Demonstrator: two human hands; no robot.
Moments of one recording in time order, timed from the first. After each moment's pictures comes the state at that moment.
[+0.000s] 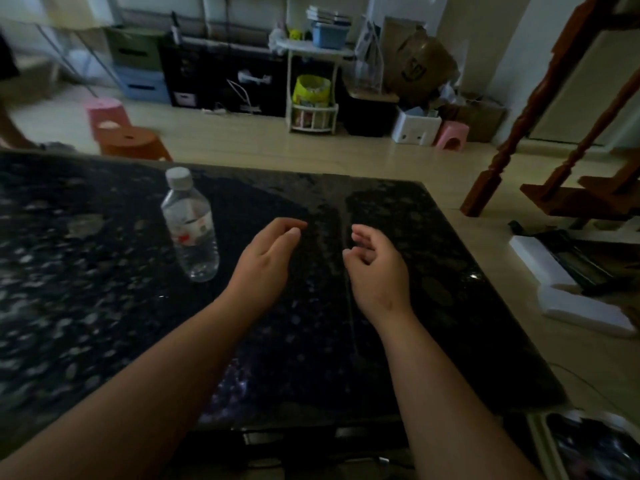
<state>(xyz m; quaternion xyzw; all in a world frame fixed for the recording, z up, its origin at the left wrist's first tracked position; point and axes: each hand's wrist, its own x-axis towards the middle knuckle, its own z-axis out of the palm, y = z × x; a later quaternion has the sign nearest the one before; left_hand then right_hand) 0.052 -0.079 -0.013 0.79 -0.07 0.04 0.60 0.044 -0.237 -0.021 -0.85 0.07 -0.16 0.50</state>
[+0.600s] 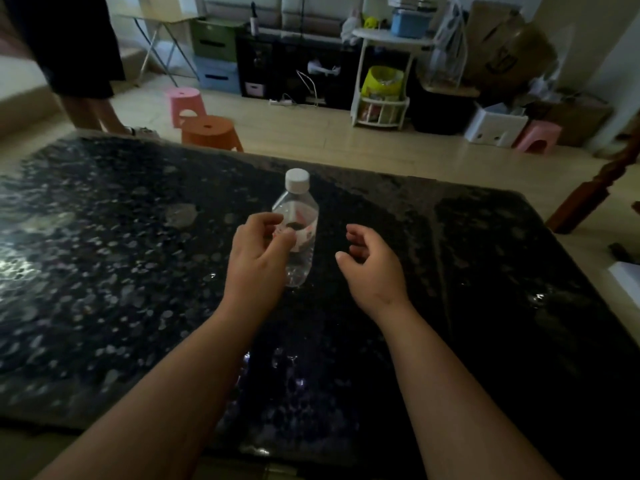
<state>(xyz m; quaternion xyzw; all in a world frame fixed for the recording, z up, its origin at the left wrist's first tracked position) 0.082 0.064 -0.051 0.78 0.10 0.19 0.58 0.112 -0.095 -0.058 -0.86 -0.03 -0.04 0.51</state>
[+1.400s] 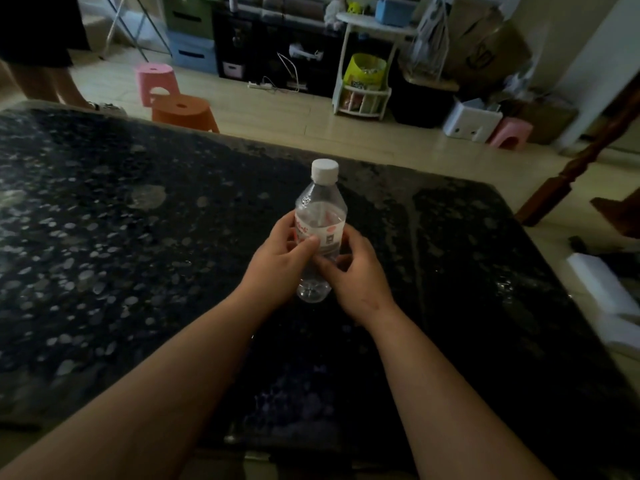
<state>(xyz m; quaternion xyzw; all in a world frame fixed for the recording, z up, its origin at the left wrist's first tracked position) 0.092 0.025 -0.070 0.76 0.04 0.00 0.65 0.102 -0.115 -0.077 -0.85 -0.06 0.00 0.52</state>
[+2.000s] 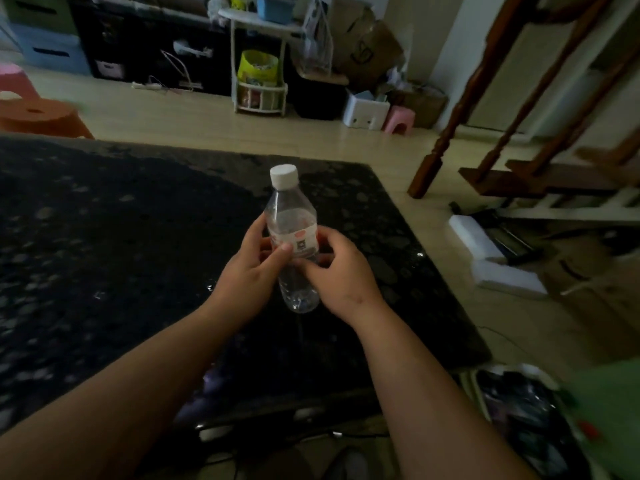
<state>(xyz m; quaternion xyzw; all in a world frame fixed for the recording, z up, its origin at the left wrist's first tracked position) 0.053 -0.135 -0.055 0.76 -0.09 -0.04 0.64 0.030 -0.282 -0.034 -0.88 0.03 -0.07 0.47</state>
